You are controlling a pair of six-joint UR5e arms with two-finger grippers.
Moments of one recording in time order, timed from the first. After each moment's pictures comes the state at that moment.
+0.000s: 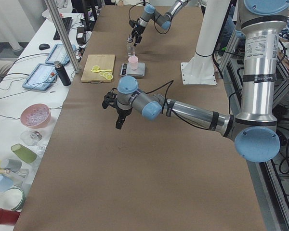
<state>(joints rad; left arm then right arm) -1.27 -1.54 -1.84 -1.93 -2.29 -0.39 0.64 -1.29 1.75 -0.93 1.63 0.78</state>
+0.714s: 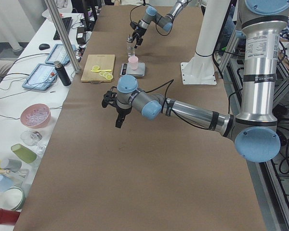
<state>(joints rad) -1.28 -1.55 -1.84 -1.93 -2.32 -0.39 0.61 -1.27 1.75 -0.93 1.58 0.79</state>
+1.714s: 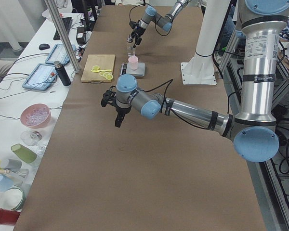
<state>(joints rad) -1.28 -1.56 -1.84 -1.93 -2.32 -0.40 0.62 -1.27 1.72 -0.91 1.55 0.79</state>
